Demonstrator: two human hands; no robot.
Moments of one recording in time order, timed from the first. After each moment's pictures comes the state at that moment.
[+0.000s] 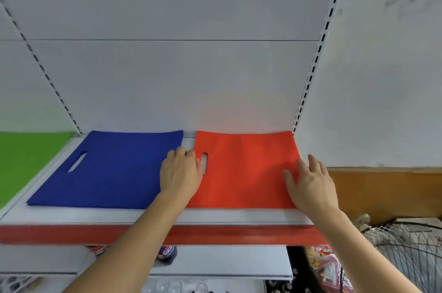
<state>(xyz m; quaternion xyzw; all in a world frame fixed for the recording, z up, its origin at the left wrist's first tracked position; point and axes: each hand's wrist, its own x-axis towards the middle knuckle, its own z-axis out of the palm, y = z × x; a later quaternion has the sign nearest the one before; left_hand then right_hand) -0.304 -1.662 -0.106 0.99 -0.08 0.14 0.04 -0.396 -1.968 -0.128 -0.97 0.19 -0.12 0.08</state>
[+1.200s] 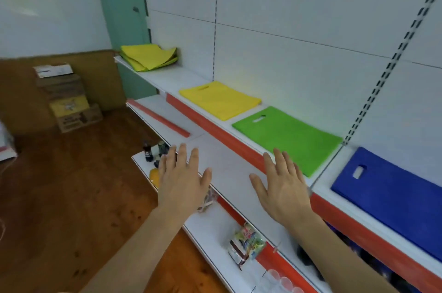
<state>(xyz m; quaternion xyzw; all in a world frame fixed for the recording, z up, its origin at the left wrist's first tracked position) -0.540 -1.081 -0.099 0.95 0.28 0.15 0.02 -0.408 -1.299 -0.092 -0.94 -0.33 -0.10 0.08</state>
